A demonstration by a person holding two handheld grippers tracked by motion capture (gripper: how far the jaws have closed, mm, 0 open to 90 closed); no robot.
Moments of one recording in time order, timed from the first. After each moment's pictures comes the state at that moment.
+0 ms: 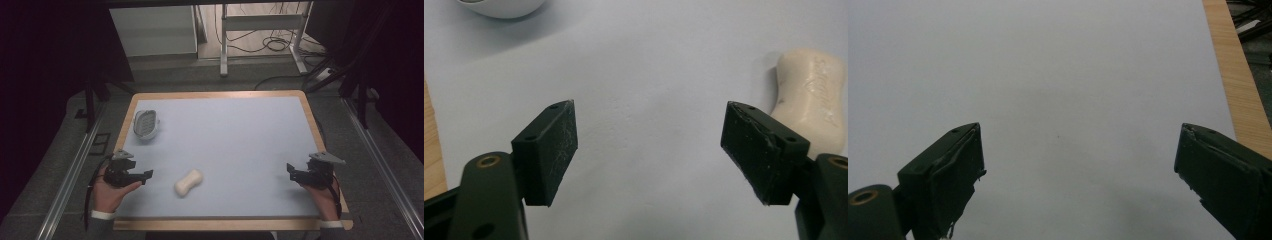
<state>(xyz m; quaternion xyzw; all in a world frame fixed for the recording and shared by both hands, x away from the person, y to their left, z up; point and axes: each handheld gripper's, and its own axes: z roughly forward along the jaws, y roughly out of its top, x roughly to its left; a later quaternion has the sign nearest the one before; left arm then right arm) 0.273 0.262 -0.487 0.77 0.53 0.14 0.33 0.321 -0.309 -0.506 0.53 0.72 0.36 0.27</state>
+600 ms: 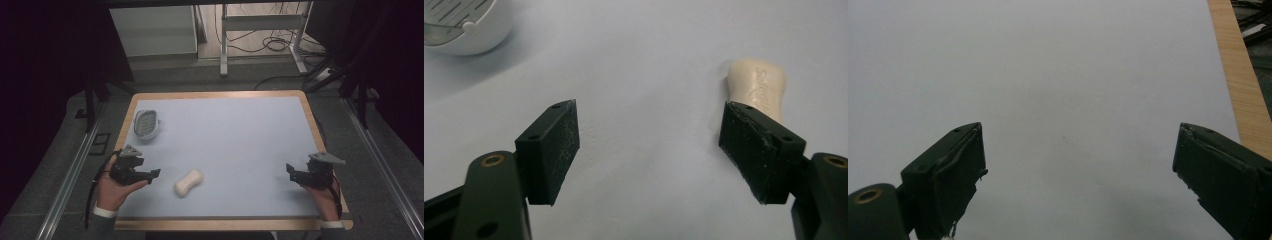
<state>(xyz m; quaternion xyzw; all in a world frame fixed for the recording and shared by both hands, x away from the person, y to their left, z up) 0.275 0.236 -0.463 0.80 0.48 0.13 0.32 0.319 -0.309 -0.504 0.52 0.73 0.36 0.26</state>
